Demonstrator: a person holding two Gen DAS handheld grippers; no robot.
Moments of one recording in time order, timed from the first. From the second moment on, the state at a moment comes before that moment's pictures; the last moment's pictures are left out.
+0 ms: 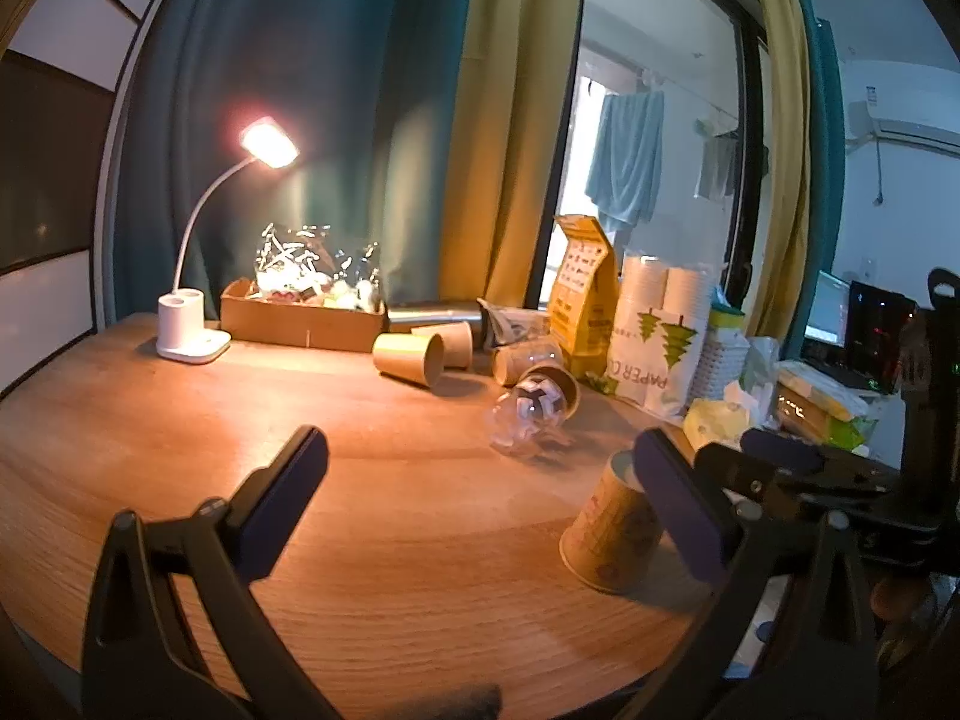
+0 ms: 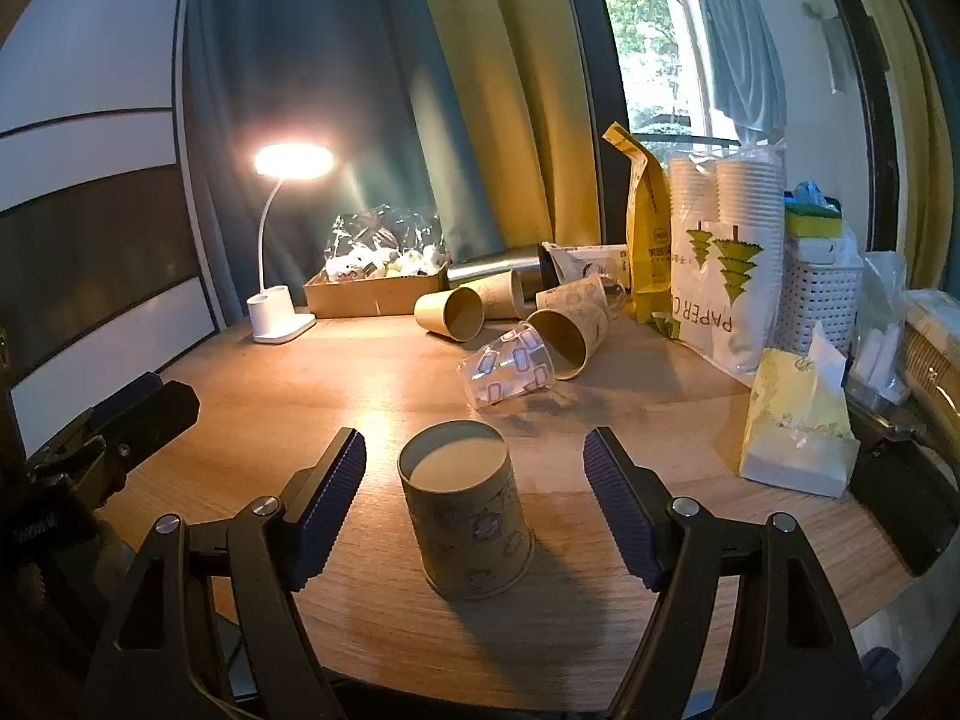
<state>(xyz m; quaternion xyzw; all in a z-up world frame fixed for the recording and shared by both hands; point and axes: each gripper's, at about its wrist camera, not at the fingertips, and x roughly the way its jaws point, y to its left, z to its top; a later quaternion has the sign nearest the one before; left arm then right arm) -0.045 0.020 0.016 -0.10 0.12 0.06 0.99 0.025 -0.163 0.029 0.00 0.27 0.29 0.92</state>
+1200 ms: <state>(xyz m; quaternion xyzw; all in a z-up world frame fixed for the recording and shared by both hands) -0.041 0.023 0.009 -0.11 0.14 0.05 0.98 0.028 -0.161 0.024 0.01 0.28 0.30 0.91</state>
